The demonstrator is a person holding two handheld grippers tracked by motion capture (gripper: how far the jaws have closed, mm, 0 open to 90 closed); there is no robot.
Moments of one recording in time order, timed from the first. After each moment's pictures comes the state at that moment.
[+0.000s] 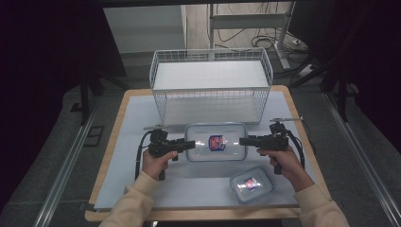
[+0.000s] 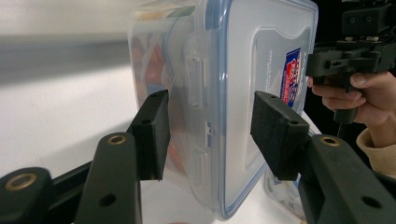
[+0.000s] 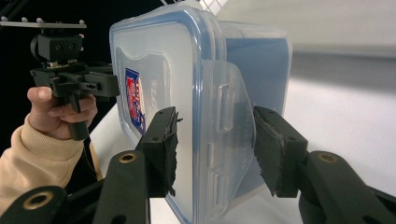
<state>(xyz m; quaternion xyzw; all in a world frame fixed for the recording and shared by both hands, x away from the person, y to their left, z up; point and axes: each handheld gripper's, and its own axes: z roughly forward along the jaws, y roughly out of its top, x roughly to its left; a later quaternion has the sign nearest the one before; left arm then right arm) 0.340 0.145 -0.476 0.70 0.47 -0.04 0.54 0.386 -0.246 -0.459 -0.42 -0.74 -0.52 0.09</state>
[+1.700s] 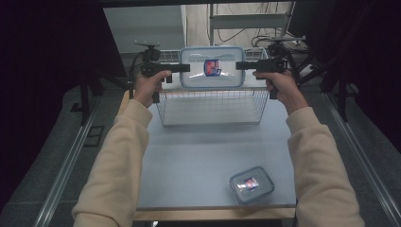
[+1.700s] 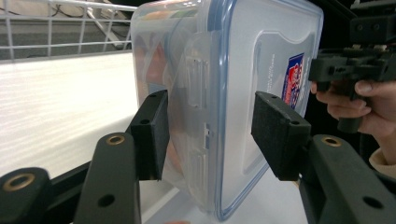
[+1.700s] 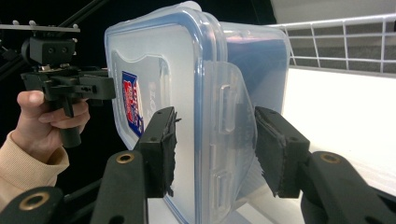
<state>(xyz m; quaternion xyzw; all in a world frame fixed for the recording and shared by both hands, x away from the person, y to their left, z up) 0.495 0.176 -0.319 0.70 0.44 0.01 0.57 0.526 -0.212 -0.298 -0.39 -0.73 -0.55 0.02</state>
